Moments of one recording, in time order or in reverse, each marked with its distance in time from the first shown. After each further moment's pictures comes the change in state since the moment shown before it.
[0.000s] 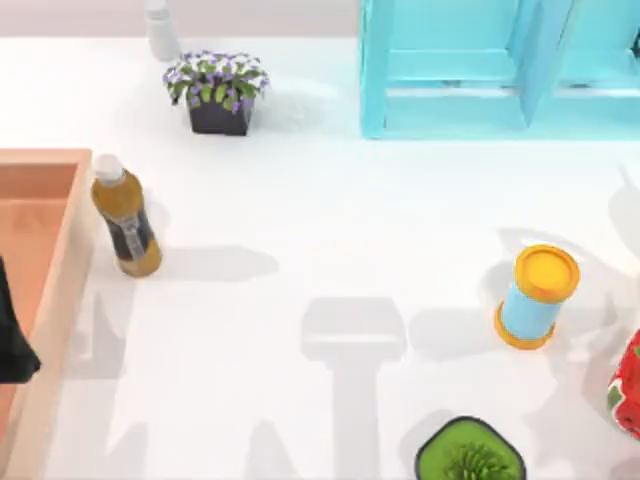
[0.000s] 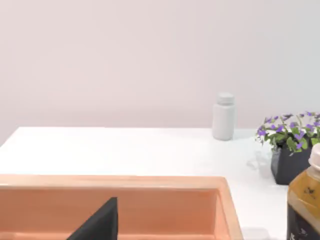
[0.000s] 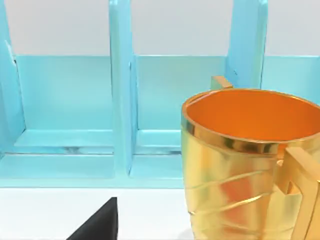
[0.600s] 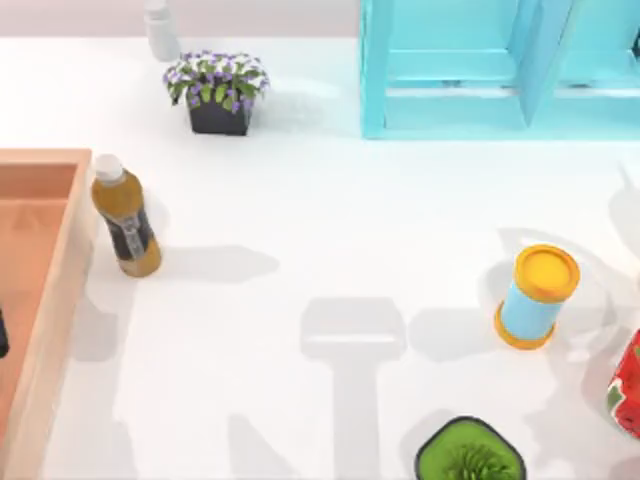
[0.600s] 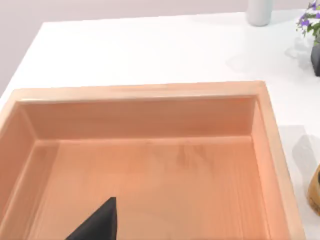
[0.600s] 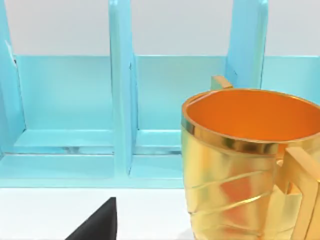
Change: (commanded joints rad) left arm 0.076 0.378 0.343 -0.327 0.007 0.094; right arm 0.000 0.000 0.000 0.000 0.000 0.000
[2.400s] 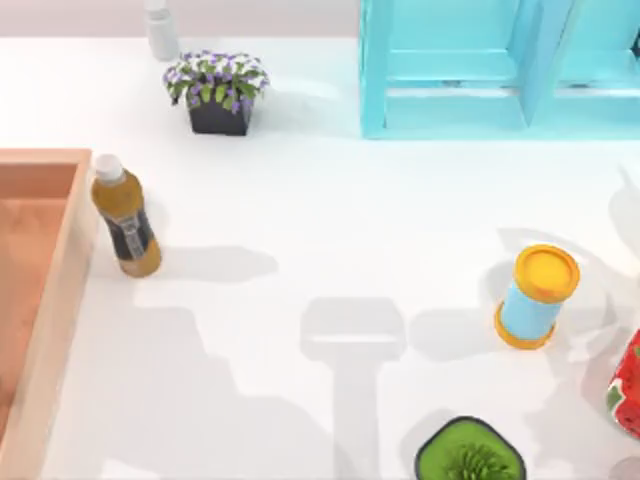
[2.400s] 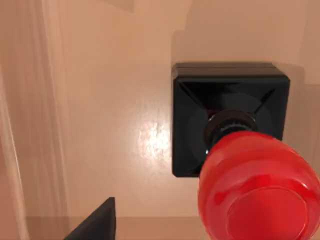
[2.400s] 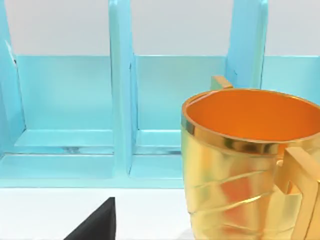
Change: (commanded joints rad) left arm 0.256 1.264 0.875 -0.820 -0.011 0.258; right arm 0.000 0.000 0.000 0.000 0.000 0.000
